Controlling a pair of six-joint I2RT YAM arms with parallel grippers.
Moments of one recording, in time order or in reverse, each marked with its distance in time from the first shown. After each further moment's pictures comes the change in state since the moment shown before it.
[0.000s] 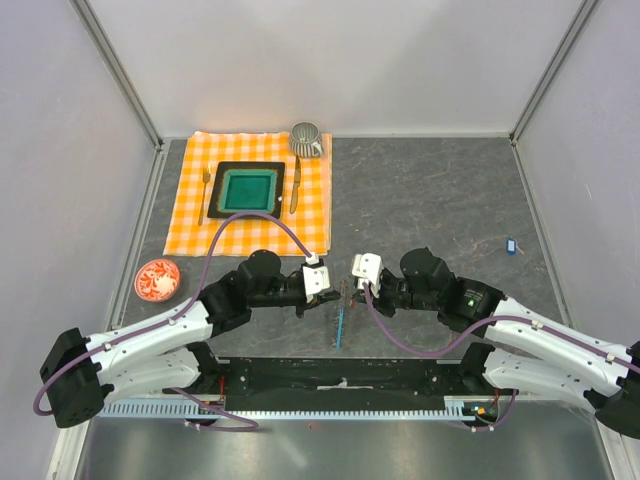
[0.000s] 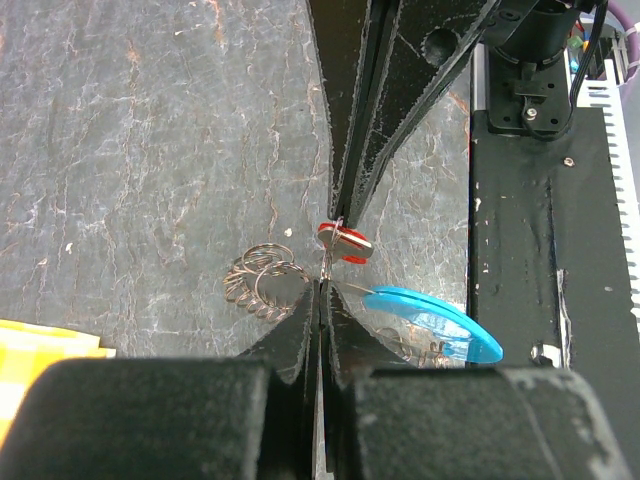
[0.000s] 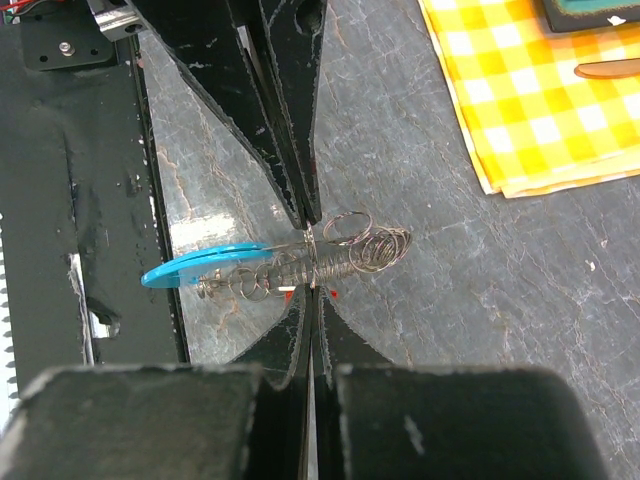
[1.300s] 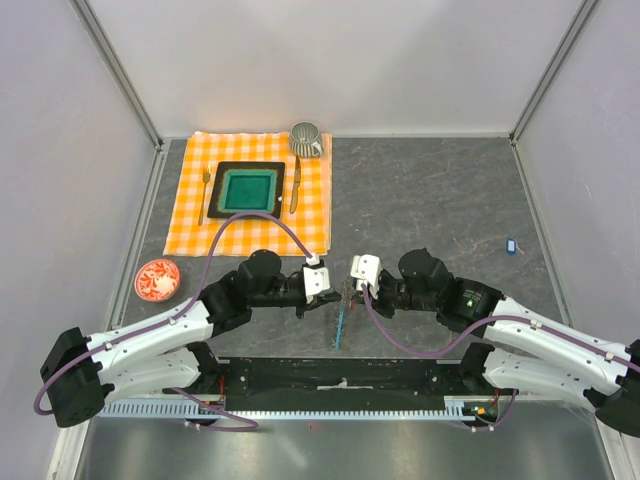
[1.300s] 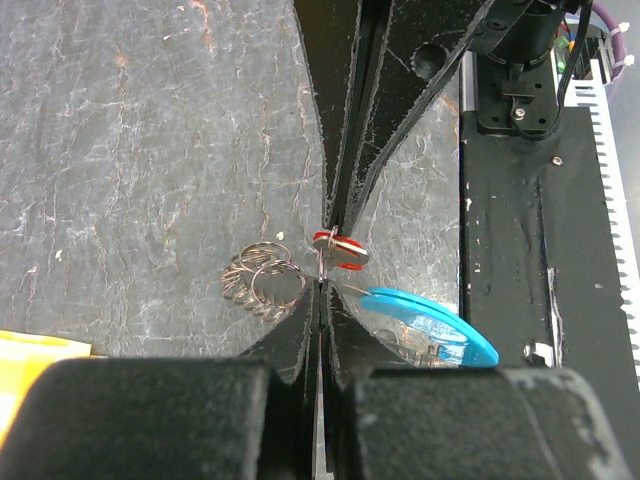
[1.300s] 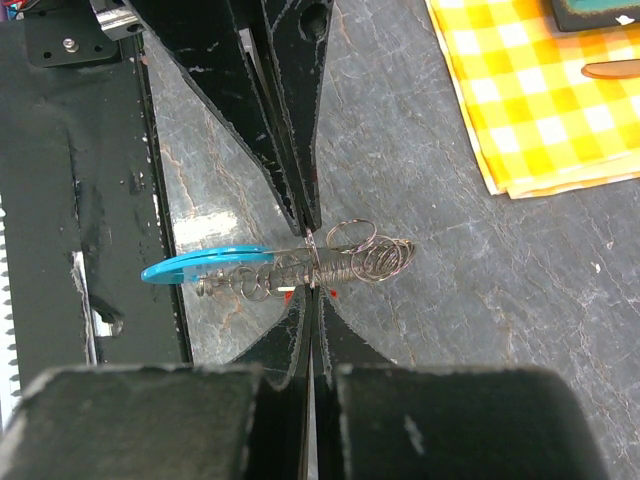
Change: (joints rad) left arm 0.000 0.005 0.000 0.004 0.027 0.000; right arm 0.006 0.008 0.000 0.000 0.003 0.000
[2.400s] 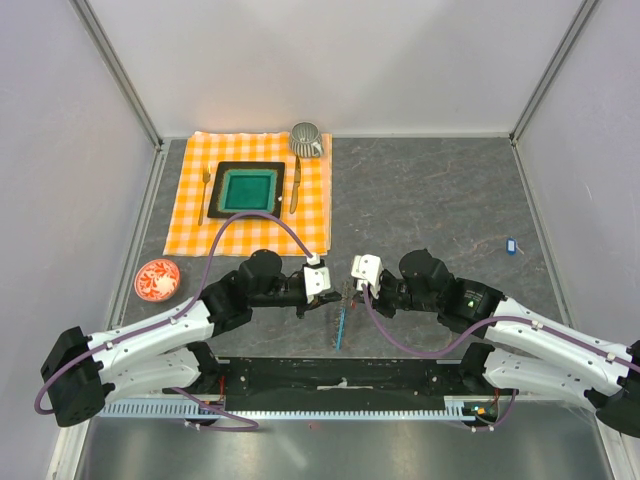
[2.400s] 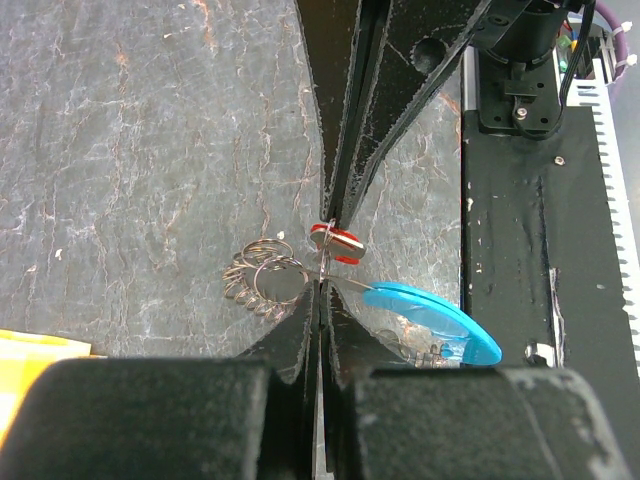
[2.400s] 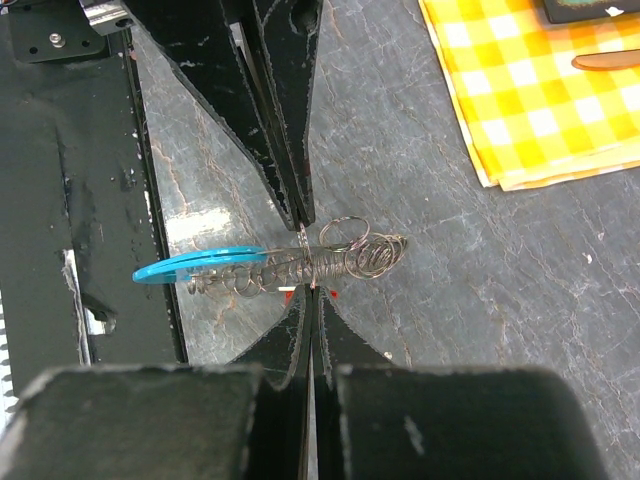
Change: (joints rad) left arm 0.000 0.006 0.000 0.003 -0.005 0.000; right arm 0.007 -0.008 0.000 -0.012 0.026 -0.001
